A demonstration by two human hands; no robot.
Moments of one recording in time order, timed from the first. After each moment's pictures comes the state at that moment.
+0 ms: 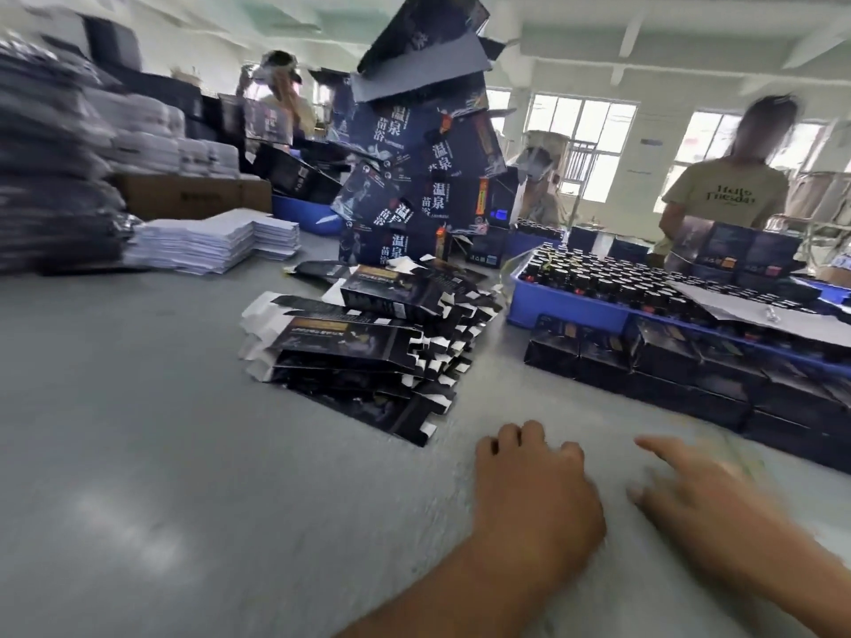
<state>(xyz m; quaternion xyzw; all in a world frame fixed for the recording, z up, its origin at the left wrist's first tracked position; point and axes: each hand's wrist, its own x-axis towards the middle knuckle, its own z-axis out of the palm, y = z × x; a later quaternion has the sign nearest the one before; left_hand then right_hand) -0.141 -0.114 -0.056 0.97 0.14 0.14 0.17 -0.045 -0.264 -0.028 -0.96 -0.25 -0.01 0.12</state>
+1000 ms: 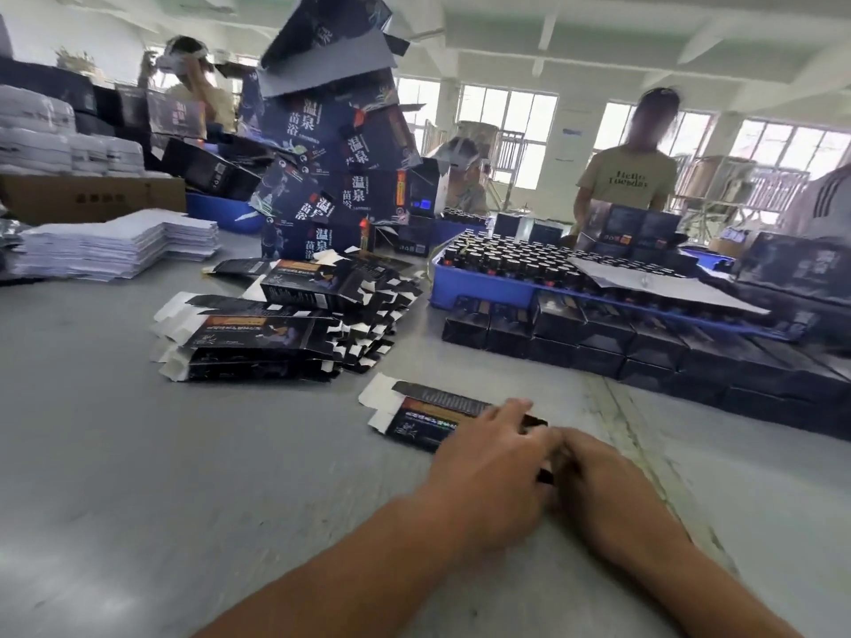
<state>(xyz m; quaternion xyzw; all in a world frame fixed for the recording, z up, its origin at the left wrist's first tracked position) -0.158 -0.145 -0.042 0.97 -0.07 0.17 0.15 -0.099 -0.290 -0.044 -0.93 -0.28 -0.08 0.21</state>
